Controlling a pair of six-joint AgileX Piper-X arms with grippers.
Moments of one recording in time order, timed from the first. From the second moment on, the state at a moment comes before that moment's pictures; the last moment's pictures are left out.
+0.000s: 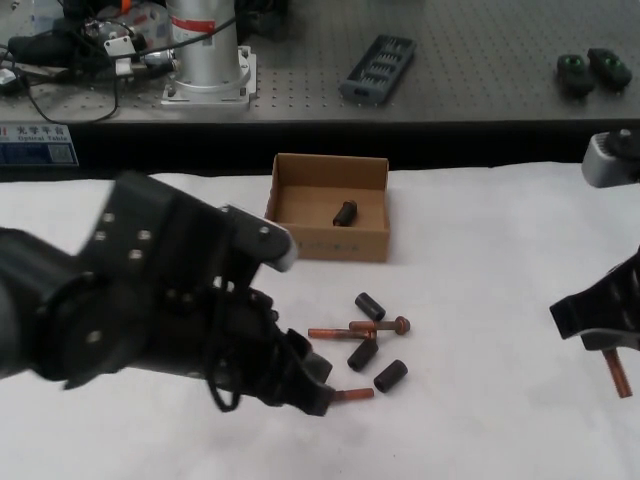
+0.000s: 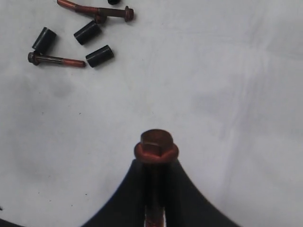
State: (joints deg) left arm -34.6 83.6 -45.8 9.1 19.0 2.4; right arm 32.1 63.7 -56.2 63.6 -1.1 10.7
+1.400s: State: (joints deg) left arm -35.6 106.8 -63.0 18.0 7.4 -1.9; right arm 32.1 63.7 -56.1 63.2 -3.2 8.7
